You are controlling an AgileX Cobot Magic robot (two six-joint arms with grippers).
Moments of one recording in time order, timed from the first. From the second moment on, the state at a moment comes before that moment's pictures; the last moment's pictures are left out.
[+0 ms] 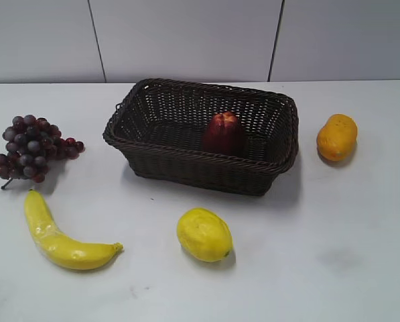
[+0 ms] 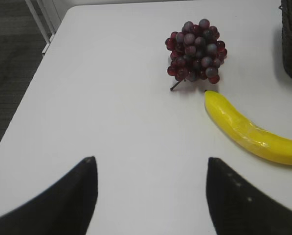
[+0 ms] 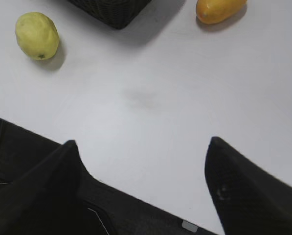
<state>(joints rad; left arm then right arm) 0.04 0.00 -0.48 -0.06 1.09 0.11 0.50 0.21 -0.53 -0.07 1.09 0.08</state>
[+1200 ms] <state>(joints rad) 0.04 0.00 -0.48 -0.06 1.09 0.11 0.14 0.00 -0.50 -0.07 1.04 0.08</state>
